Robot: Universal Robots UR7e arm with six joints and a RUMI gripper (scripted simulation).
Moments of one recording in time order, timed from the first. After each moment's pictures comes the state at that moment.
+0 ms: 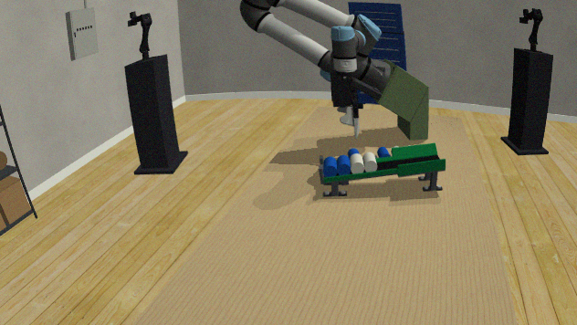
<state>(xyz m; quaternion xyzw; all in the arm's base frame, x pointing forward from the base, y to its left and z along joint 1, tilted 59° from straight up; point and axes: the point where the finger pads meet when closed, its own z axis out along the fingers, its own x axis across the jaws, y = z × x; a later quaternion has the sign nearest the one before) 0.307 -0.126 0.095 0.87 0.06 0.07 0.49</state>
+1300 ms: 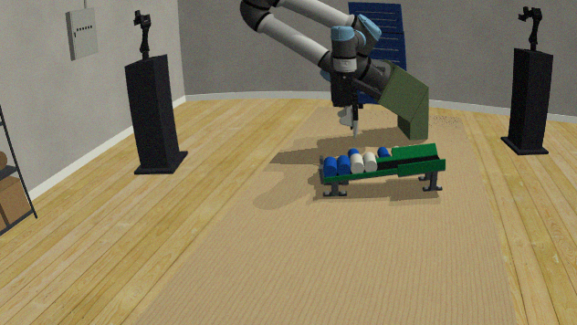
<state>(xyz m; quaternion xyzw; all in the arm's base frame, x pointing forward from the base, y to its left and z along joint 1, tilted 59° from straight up) 0.308 -0.126 0.096 0.87 0.07 0.07 0.49</state>
